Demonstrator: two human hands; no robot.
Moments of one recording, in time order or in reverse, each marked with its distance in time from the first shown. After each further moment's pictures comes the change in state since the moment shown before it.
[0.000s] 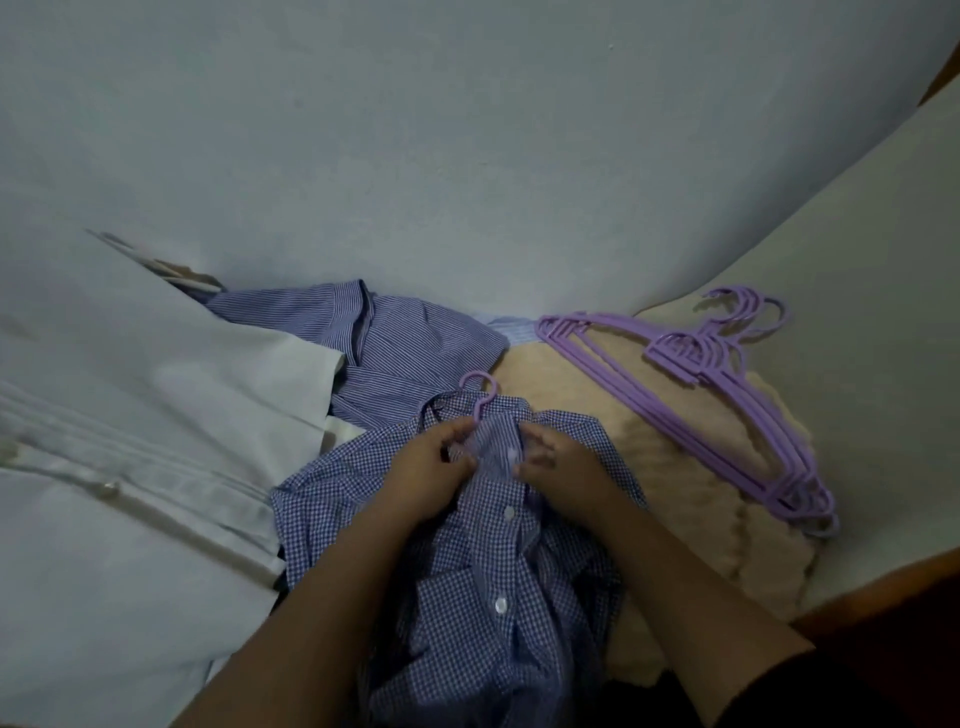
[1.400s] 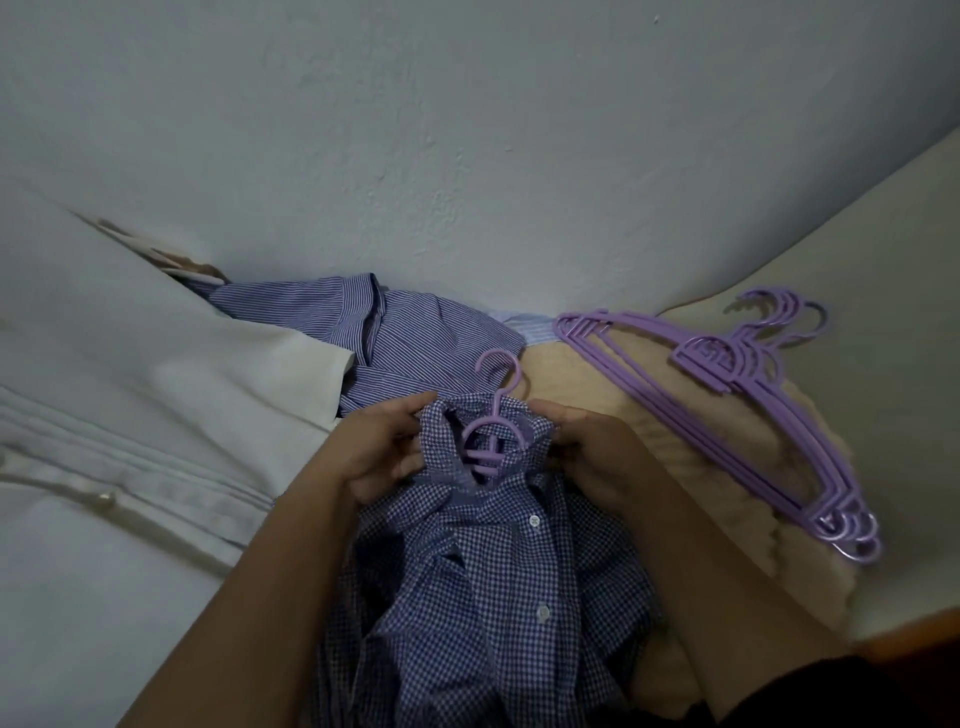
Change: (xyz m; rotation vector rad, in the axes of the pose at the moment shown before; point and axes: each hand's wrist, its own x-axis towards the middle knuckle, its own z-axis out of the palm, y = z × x) left_hand 0.027 -0.011 -0.056 -0.972 -0.061 -0.342; right_hand 0.036 -0.010 -0.006 0.702 0.006 0.202
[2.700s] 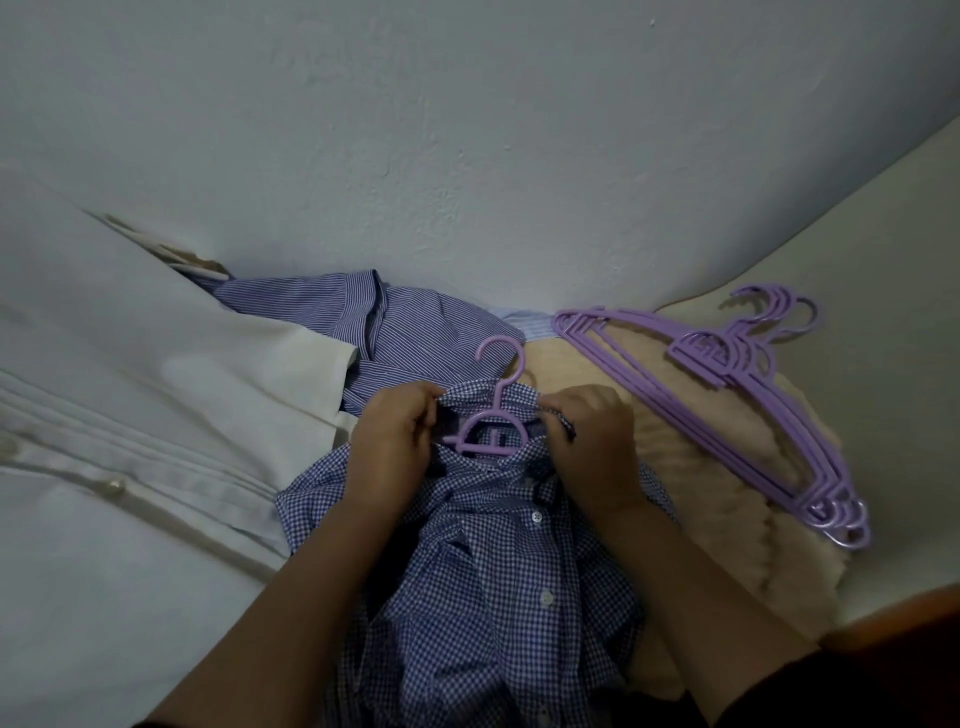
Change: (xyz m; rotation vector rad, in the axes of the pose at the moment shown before) left_hand -0.006 -0.030 0.000 1.058 0.327 1.096; right_hand -0.007 0.017 0.005 -1.120 0.439 -0.903
